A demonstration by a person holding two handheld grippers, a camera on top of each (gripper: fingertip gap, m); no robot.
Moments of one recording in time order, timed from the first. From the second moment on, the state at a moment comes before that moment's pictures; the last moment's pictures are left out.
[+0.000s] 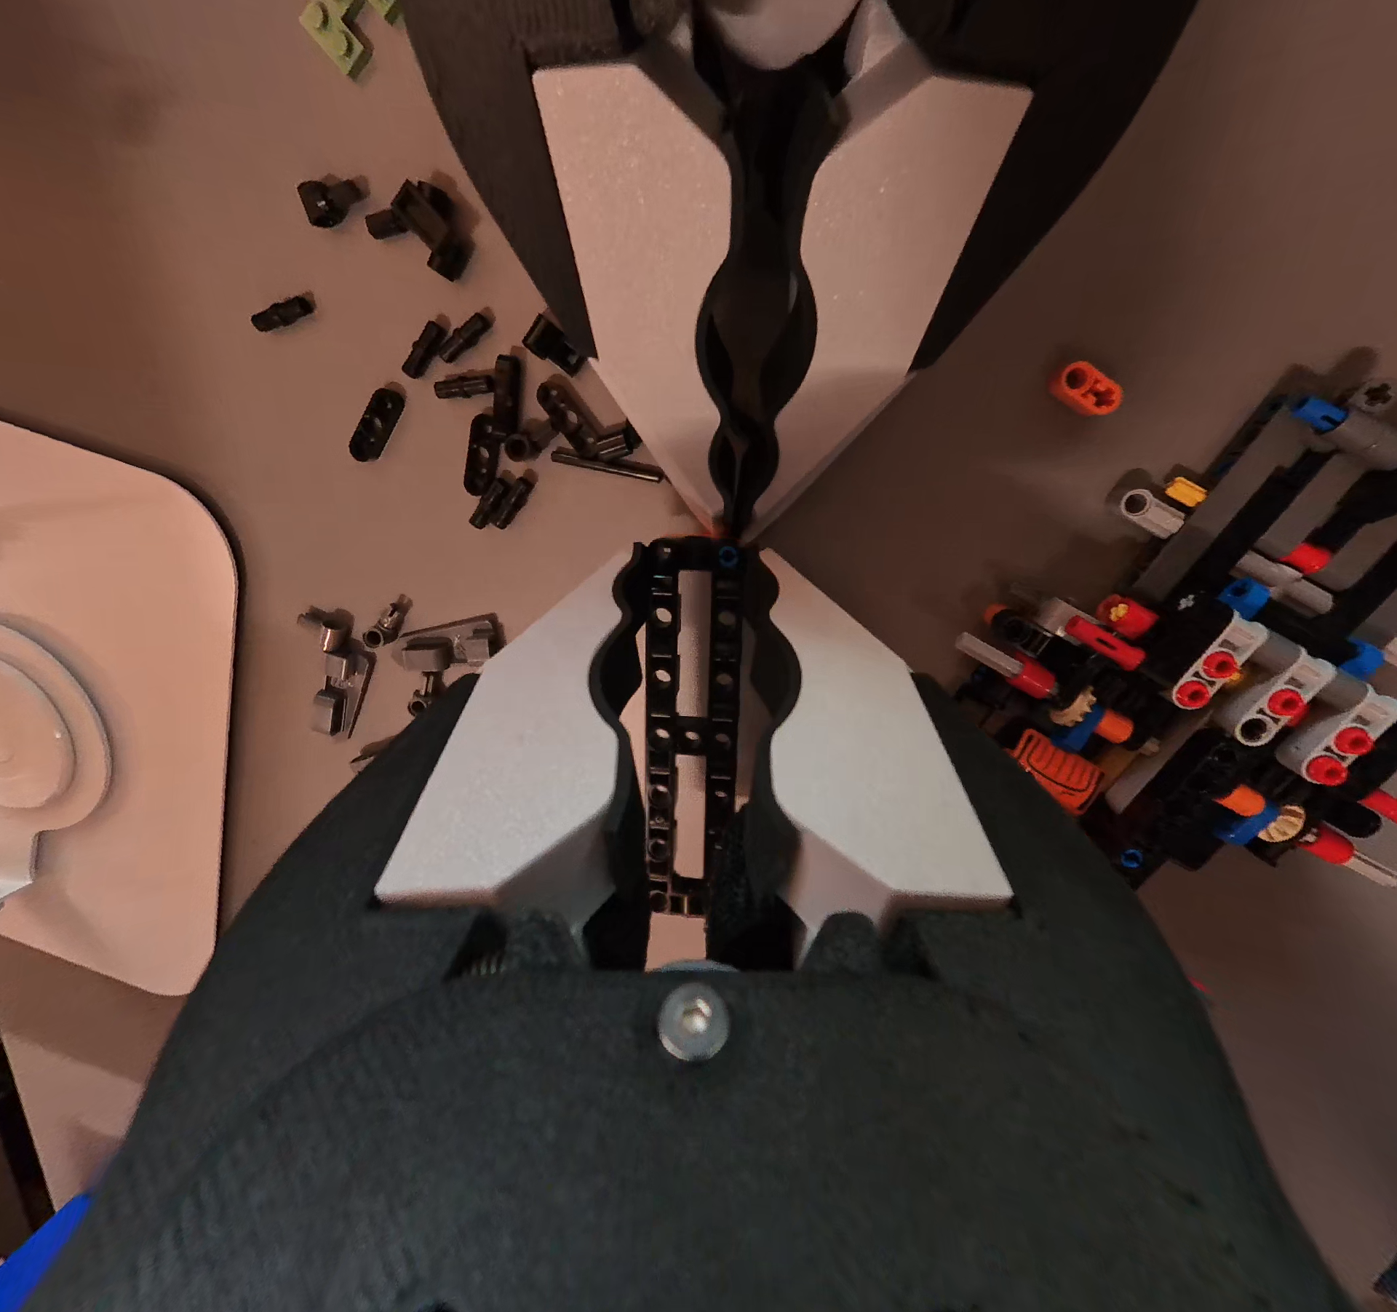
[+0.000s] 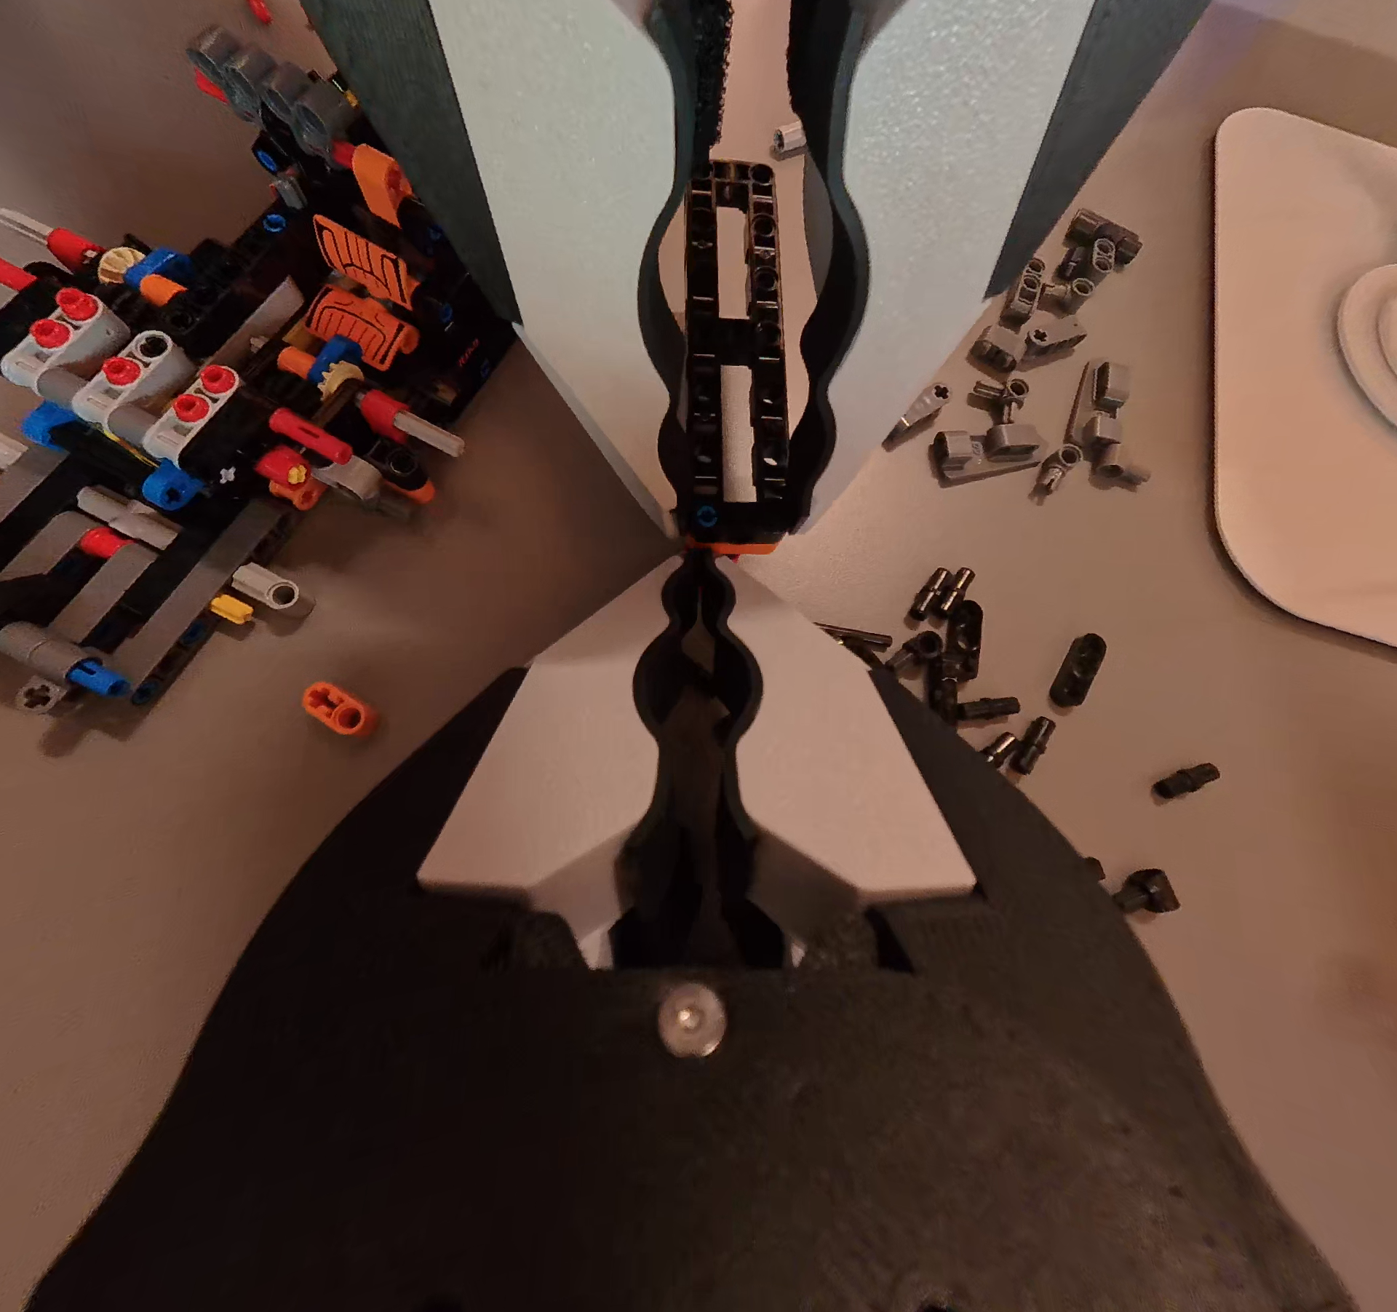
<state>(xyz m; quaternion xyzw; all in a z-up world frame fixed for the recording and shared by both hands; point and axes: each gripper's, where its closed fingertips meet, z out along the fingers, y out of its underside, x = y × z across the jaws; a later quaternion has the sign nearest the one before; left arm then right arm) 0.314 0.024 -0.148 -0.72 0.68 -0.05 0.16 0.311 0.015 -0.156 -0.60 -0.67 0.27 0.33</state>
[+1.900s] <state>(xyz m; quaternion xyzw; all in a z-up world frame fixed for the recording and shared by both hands) 0.318 0.024 -0.149 -0.72 0.65 -0.09 0.22 0.316 0.017 -0.151 -0.61 -0.67 0.26 0.34</state>
